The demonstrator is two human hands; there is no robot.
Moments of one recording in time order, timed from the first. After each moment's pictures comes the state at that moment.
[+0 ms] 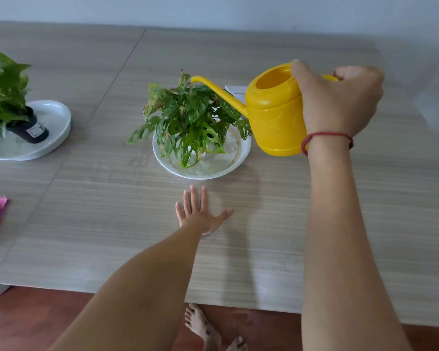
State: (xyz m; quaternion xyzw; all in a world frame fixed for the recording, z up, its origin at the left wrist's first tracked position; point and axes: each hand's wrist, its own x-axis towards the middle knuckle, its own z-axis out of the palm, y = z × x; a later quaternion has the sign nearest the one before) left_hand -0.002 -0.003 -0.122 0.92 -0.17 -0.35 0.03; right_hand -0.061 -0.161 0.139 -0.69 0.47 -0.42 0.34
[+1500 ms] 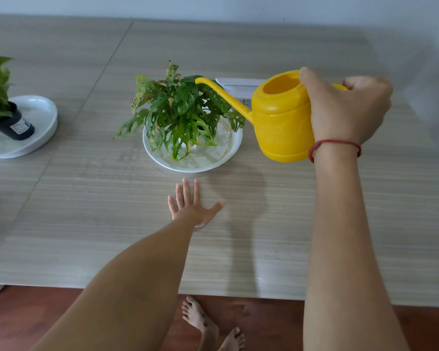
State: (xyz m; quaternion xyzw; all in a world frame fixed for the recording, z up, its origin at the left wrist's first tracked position) left_hand -0.003 -0.003 -0.119 0.92 -0.17 -0.35 0.02; right_hand -0.090 -0.176 0.122 -0.69 0.50 -0.42 0.30
